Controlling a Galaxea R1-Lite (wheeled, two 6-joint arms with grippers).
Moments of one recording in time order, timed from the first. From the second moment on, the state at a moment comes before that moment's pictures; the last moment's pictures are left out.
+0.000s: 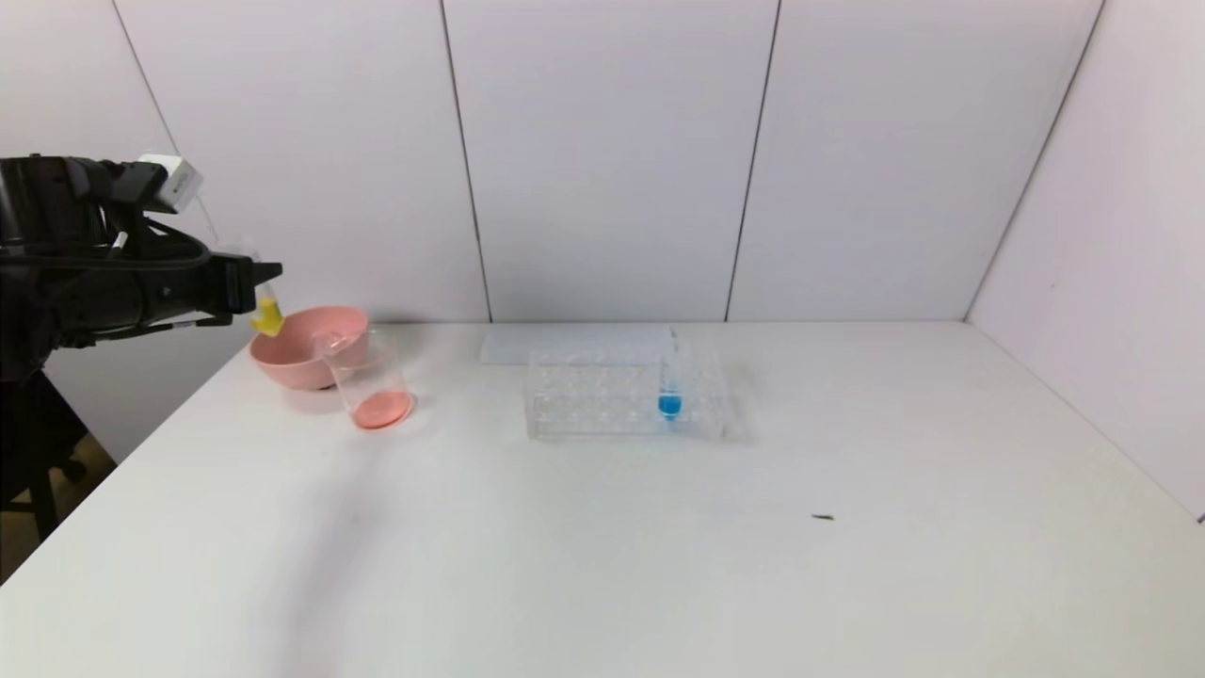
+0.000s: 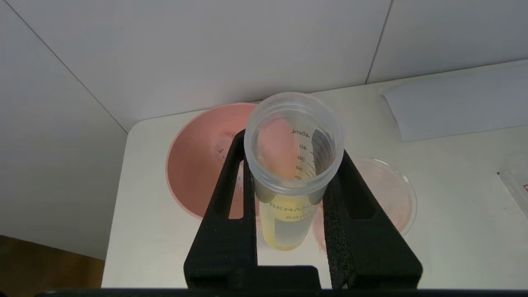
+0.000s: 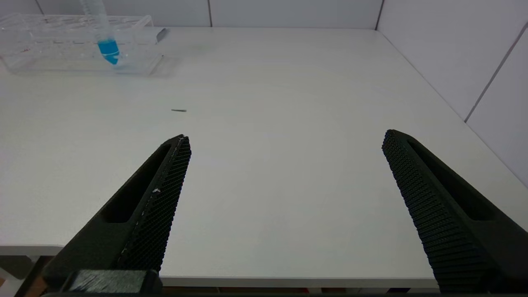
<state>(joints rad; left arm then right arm) 0.21 1.80 -1.16 -0.41 -0.33 0.16 0.00 0.00 0.00 0.00 0.00 0.00</state>
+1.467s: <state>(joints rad) 0.30 1.91 -1.26 -0.25 -0.41 0.52 0.00 0.00 0.00 0.00 0.00 0.00</state>
